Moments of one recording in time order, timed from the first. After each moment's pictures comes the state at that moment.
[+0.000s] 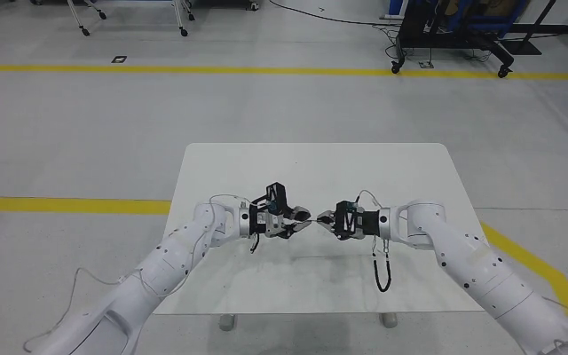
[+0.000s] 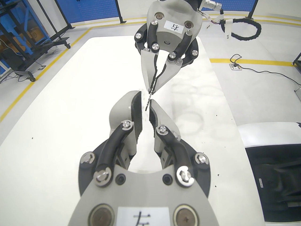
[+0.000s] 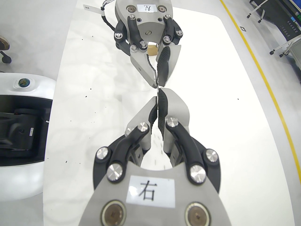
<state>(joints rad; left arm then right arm) 0.80 -1.20 -0.59 -1.04 1.29 -0.90 0.38 -1.04 -0.84 0.84 -1.50 -1.24 -0.83 -0.04</state>
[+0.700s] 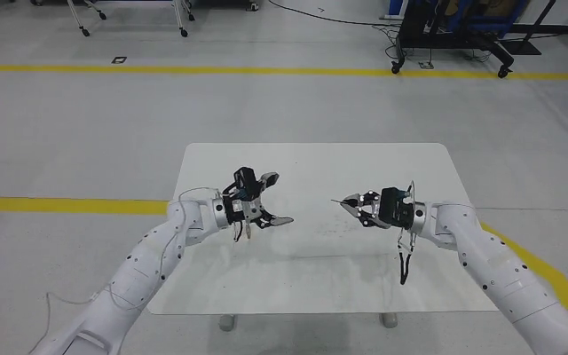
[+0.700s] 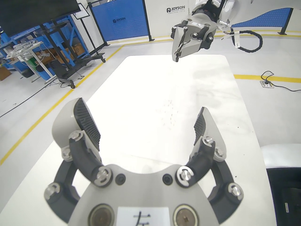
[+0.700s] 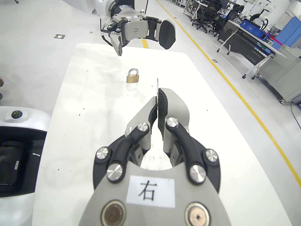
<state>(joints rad) 0.92 -1.12 -0.83 -1.21 1.32 -0.84 0.38 -1.14 -0.81 1.02 -1.42 -1.34 -0.87 -0.45</state>
